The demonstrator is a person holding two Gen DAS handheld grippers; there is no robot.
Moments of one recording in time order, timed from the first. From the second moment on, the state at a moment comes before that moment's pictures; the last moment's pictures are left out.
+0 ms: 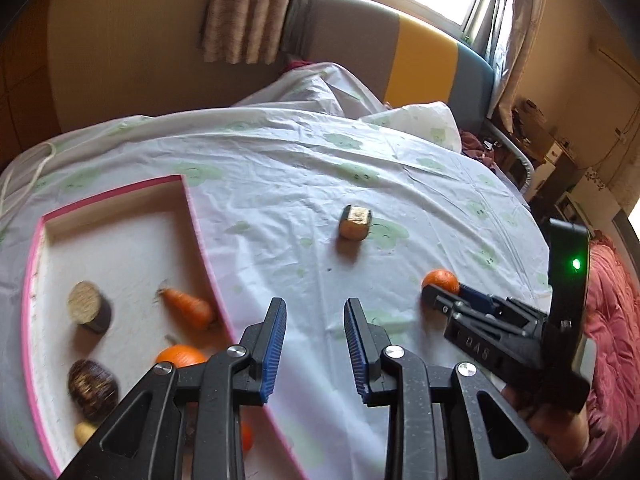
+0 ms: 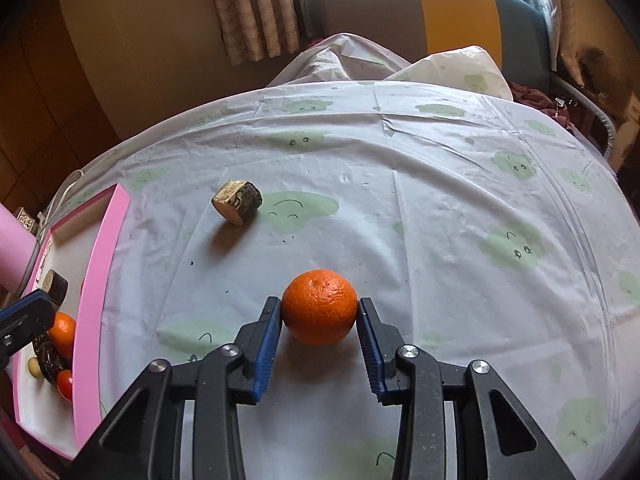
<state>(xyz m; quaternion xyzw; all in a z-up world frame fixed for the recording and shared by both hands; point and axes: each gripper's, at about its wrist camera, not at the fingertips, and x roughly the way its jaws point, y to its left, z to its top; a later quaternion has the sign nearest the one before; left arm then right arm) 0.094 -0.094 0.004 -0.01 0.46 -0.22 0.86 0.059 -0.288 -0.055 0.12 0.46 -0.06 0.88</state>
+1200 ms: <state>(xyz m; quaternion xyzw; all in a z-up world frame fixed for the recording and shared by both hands) 0.207 -0.190 -0.048 0.01 0.51 -0.24 0.83 0.054 -0.298 -0.060 0.15 0.44 -0.03 0.88</state>
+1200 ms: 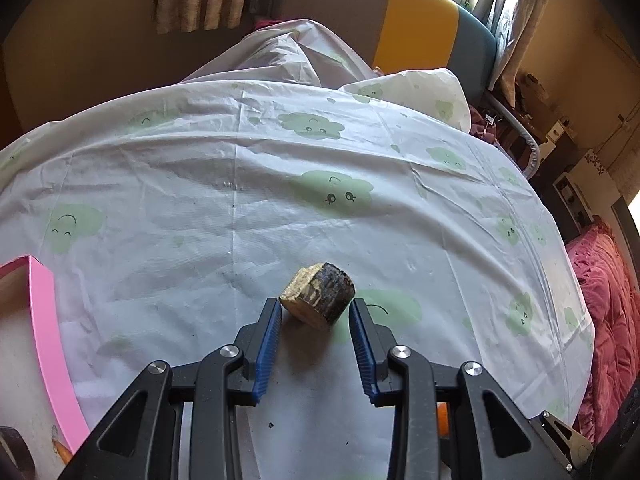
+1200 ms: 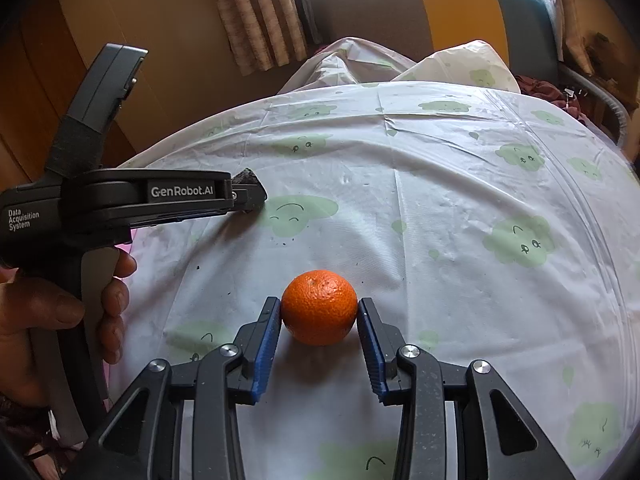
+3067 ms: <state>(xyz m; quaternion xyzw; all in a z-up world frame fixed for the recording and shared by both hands) 0.031 -0.129 -0.014 0.04 0.40 -0.22 0.89 0.015 -0.293 -0.056 0.10 0.45 -0.06 0.89</state>
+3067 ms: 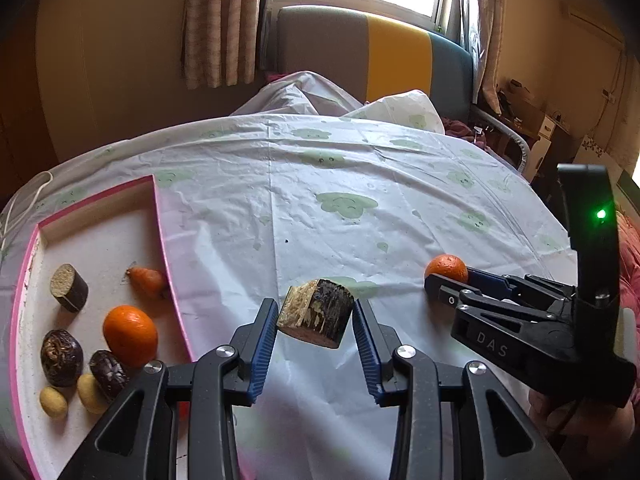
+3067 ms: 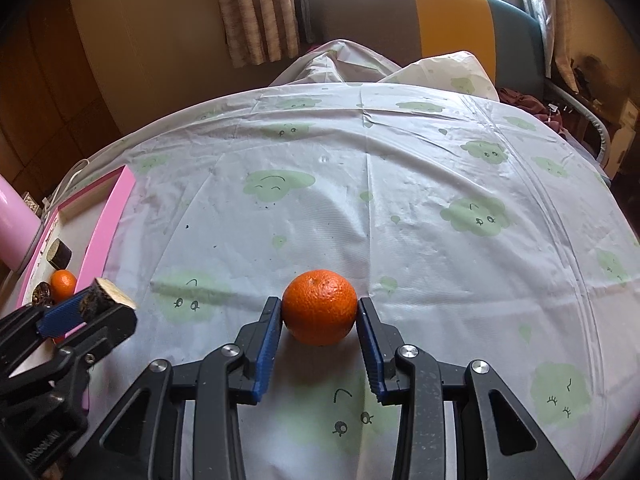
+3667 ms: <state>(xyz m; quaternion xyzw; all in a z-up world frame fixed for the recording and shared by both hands) 0.050 0.004 0.001 -0.05 0.40 -0.10 0.91 0.019 -0.283 -0.055 0.07 0.45 -0.07 0.89</state>
